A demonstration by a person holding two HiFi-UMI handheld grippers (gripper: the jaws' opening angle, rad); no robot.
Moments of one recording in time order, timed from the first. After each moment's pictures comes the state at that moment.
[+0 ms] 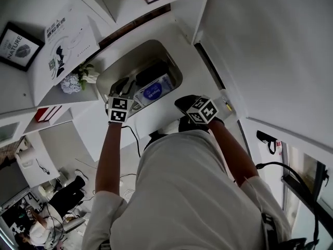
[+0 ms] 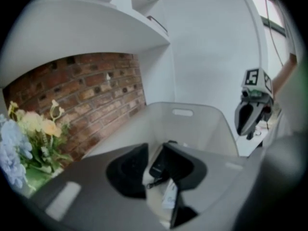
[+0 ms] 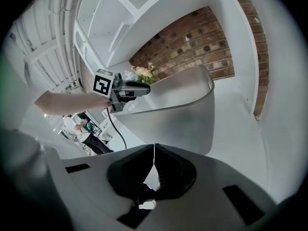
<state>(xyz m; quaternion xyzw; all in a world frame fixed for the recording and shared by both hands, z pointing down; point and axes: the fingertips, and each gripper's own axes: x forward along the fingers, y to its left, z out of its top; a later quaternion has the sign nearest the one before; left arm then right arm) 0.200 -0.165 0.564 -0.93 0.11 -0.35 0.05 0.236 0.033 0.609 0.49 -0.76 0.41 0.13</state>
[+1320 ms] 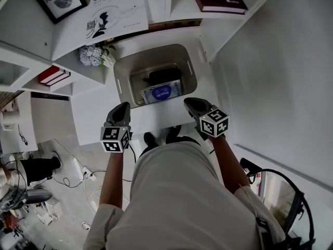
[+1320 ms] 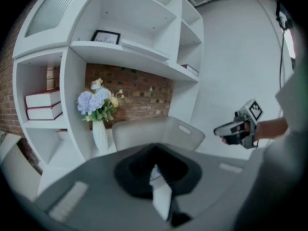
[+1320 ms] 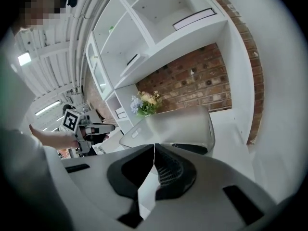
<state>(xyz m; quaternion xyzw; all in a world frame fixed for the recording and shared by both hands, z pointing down) 0.051 -0.100 0.502 -0.92 0.29 -0.23 -0.14 0.249 0.009 0.519 0.55 -0.77 0.31 0.08</state>
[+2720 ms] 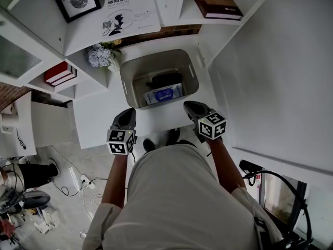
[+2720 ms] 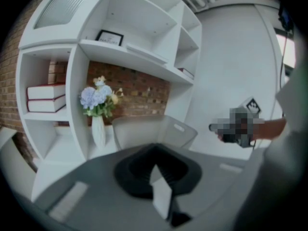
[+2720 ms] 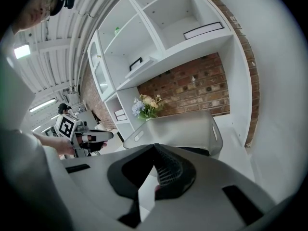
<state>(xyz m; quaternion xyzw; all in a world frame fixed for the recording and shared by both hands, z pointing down) 0.025 -0.079 0.507 -0.93 0.27 -0.21 -0.15 0.216 0.015 0.500 0.58 -0.76 0.29 0.07</state>
